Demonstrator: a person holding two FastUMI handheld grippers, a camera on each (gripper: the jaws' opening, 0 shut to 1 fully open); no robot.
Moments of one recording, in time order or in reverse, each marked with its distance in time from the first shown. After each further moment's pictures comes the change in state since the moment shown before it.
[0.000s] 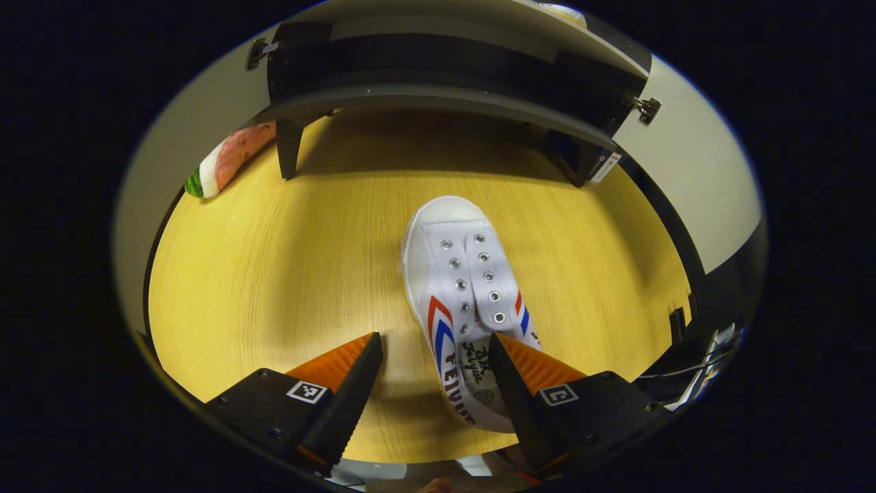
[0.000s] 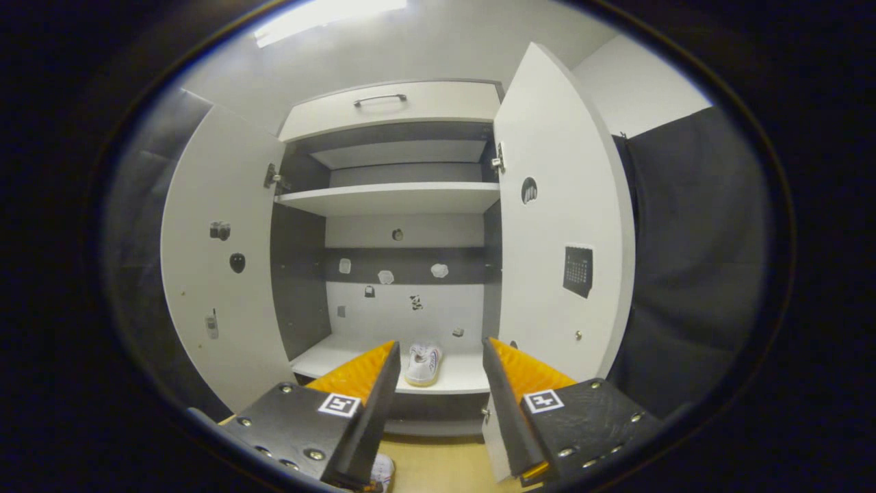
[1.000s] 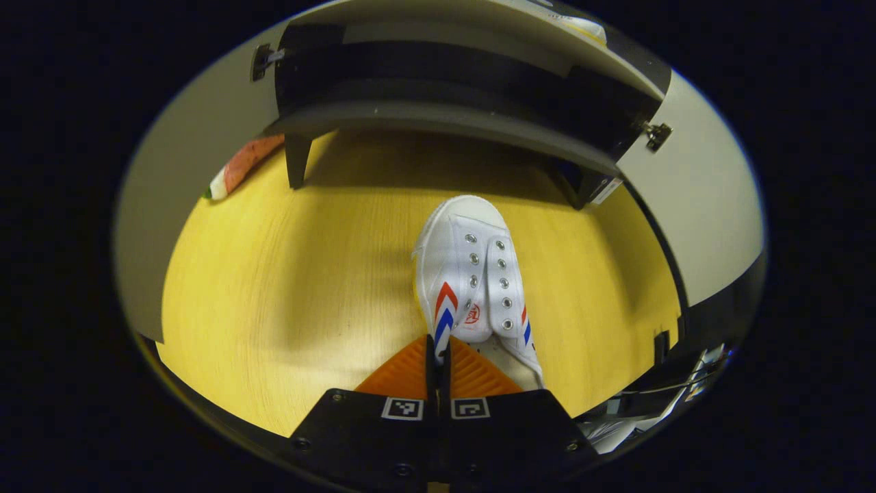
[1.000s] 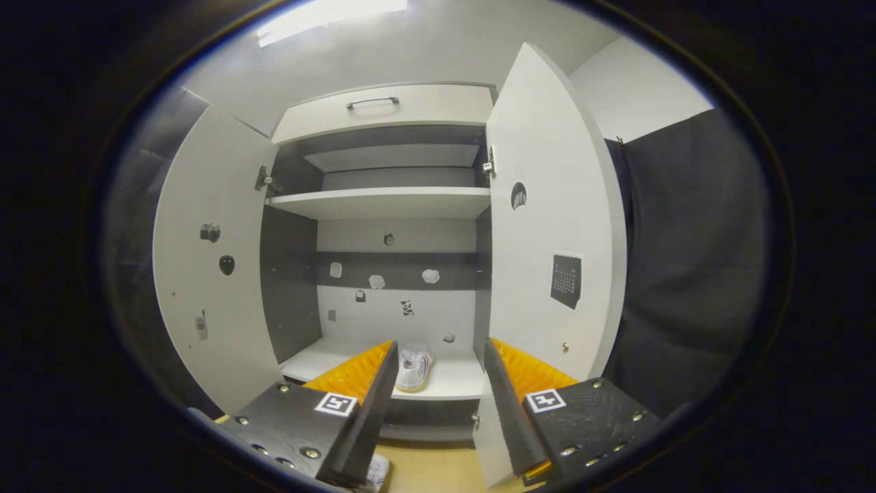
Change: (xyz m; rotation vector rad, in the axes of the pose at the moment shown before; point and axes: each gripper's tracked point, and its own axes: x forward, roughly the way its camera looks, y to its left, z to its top) left arm -0.032 0.008 0.042 -0.055 -0.075 -0.022; right arm 0.011 -0.018 0.002 -0.007 -0.015 -0.020
